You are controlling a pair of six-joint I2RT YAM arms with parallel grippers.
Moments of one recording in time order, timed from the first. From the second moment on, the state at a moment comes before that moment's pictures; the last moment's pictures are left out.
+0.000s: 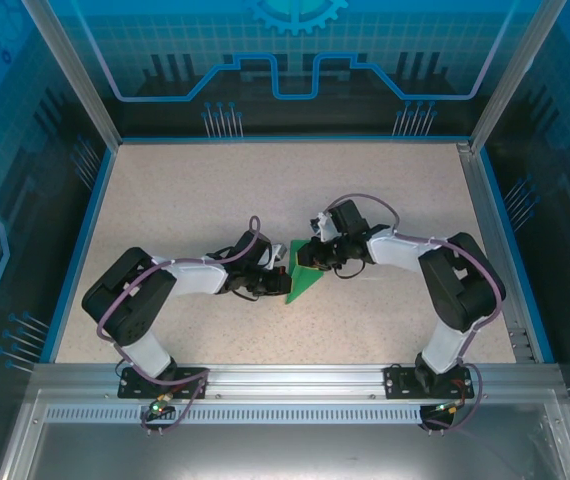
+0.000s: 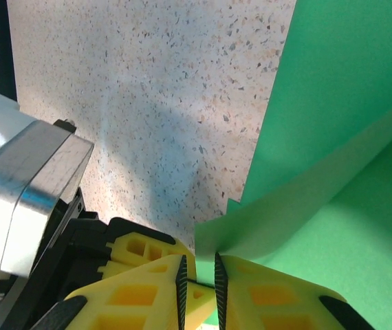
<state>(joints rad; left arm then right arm) -0.61 1.67 0.71 0.00 0.48 -0.67 0.51 1.75 0.95 -0.18 -0.64 0.62</state>
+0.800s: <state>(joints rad) -0.61 1.67 0.71 0.00 0.50 -0.66 0.52 1.84 1.00 -0.19 -0.66 0.60</state>
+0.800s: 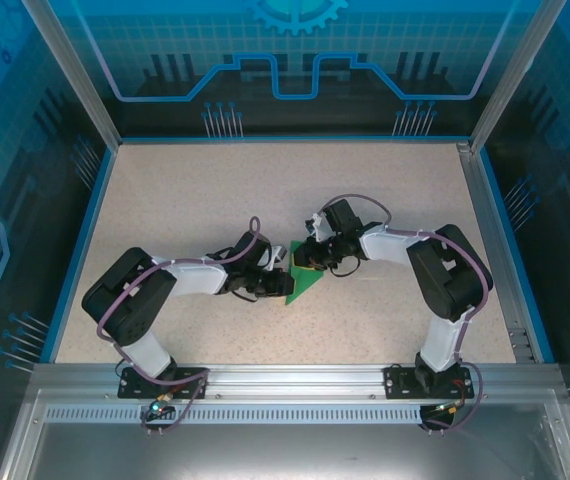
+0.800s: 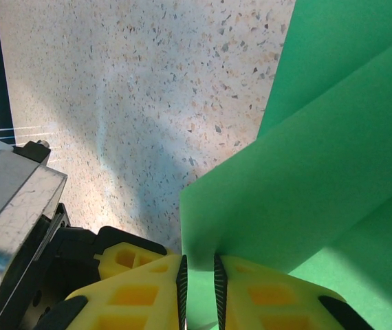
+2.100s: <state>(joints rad) -0.61 1.68 0.69 0.01 0.50 -0.74 0.52 1.93 1.06 -0.22 -0.65 0.58</state>
